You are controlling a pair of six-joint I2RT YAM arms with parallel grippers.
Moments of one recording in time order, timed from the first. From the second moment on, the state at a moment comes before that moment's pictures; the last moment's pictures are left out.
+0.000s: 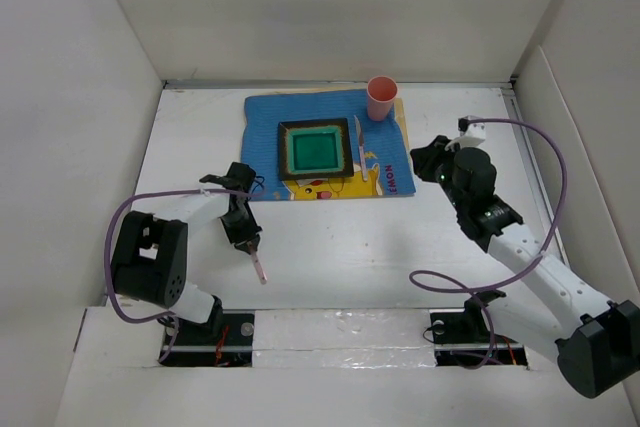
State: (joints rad) left arm -0.28 1.49 0.78 -0.80 0.01 -0.70; right arm 0.42 0.99 0.72 0.08 0.20 0.48
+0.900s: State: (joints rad) left arm -0.28 1.91 1.60 -0.74 -0.13 -0.45; right arm 0.44 1.10 0.70 0.12 0.13 0.50
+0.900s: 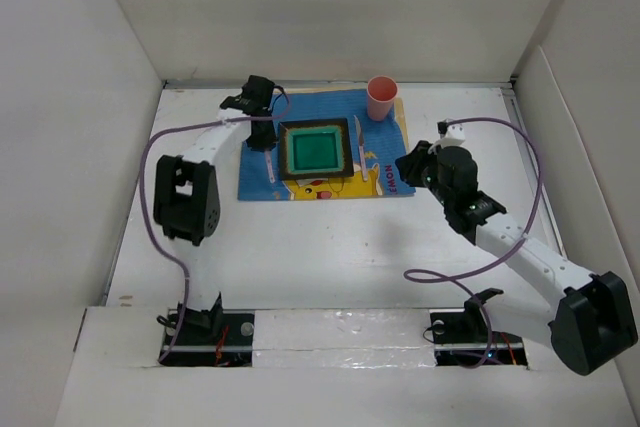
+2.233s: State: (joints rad) left arm -0.28 2.28 1.89 -0.86 -0.29 -0.32; right arm 0.52 1.19 0.71 0.11 0.20 0.49
